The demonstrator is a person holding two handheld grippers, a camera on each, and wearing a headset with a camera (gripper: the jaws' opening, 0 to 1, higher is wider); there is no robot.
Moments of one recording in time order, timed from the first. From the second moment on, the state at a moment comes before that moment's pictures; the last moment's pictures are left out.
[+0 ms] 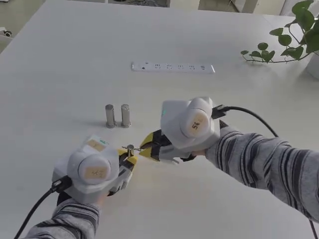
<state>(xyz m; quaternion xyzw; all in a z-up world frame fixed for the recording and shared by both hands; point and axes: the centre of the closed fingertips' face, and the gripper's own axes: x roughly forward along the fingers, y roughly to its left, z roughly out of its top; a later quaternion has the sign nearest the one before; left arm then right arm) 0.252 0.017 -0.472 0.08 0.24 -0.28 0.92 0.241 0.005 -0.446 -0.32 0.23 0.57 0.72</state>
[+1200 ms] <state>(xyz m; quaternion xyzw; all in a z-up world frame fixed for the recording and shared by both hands) 0.256 0.019 -0.472 0.08 0.24 -0.25 0.93 0.252 -0.001 -0.435 -0.19 0.26 0.53 0.79</state>
